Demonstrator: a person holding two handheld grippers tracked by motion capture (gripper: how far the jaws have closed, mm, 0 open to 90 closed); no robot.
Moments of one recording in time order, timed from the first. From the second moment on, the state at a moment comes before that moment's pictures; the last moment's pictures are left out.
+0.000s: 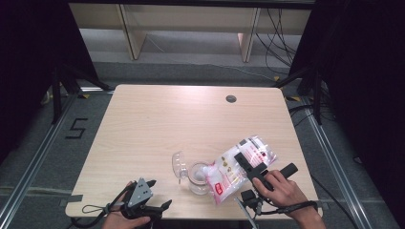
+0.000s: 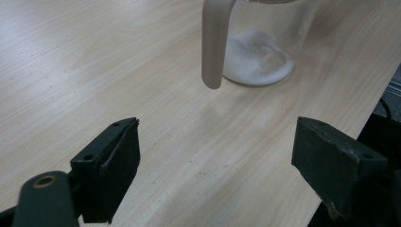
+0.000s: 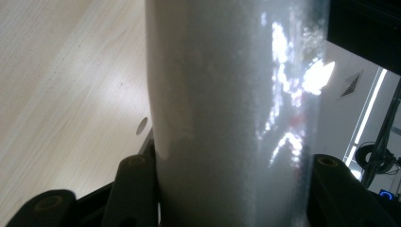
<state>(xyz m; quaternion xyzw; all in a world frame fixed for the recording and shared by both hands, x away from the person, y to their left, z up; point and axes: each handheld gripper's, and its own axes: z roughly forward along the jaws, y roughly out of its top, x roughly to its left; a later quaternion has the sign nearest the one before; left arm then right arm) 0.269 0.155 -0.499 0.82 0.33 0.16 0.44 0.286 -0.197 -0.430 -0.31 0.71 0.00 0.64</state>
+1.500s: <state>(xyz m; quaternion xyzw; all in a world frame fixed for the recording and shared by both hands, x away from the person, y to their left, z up) 0.269 0.155 -0.499 0.82 0.33 0.16 0.44 0.282 -0.193 -0.427 -0.33 0.69 0.01 0.64</state>
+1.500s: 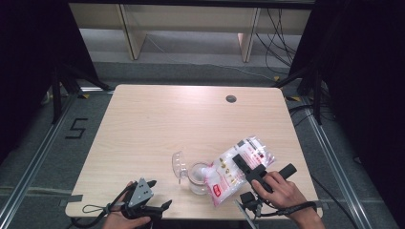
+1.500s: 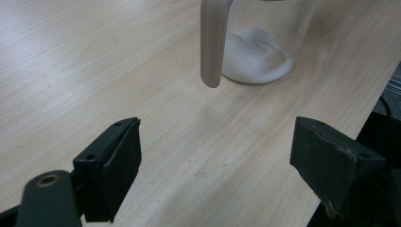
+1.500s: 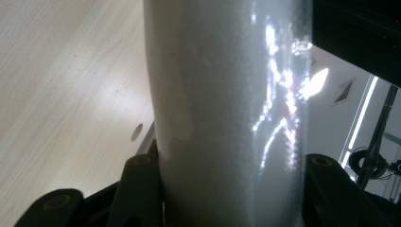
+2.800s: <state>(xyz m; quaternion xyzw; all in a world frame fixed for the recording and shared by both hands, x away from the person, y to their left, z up) 0.270 0.157 -0.498 0.82 0.32 0.17 0.44 0.278 -0.195 -0.424 -0.32 0.70 0.01 0.64</state>
